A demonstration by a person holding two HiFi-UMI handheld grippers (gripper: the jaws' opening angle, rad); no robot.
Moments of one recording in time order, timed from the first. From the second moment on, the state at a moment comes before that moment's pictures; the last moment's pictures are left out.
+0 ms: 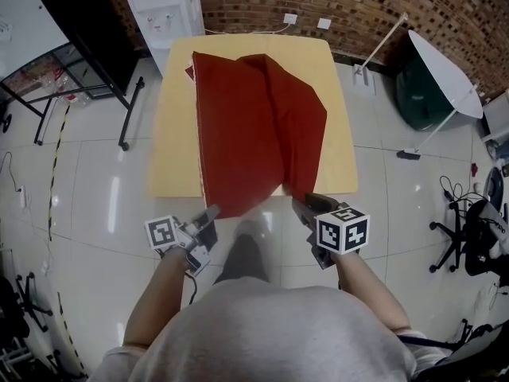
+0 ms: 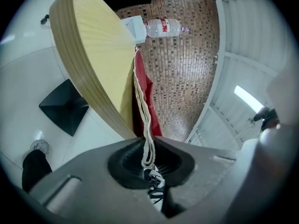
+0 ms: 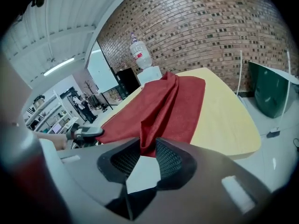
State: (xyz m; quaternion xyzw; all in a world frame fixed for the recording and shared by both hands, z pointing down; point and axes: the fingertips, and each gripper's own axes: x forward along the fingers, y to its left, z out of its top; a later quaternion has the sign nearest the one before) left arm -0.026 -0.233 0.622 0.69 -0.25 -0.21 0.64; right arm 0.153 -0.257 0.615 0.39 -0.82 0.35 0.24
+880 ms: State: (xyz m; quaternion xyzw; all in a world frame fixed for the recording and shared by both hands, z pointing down) left arm -0.046 -0.261 0.535 0.80 -0.37 -0.03 0.47; right arm 0.164 -0.286 0.527 0.40 -0.84 0.31 0.19
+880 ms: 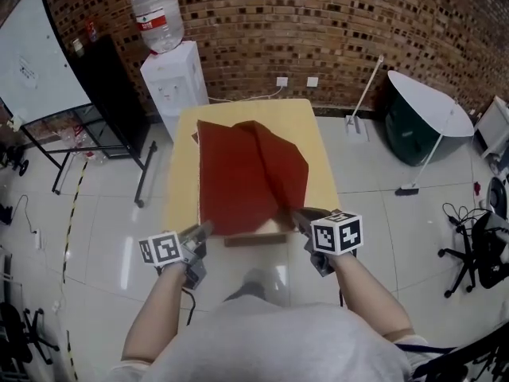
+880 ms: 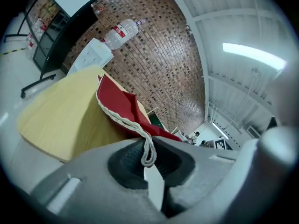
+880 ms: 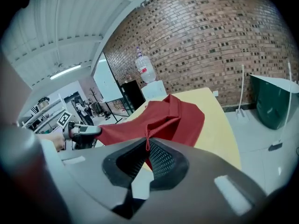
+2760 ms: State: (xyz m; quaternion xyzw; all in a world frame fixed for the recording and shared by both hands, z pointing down) left arm -0.147 -0.897 0.165 0.88 -0.46 -0.01 0.12; right arm 0.144 -0.884 0.152 0.51 -0.86 0.04 0.03
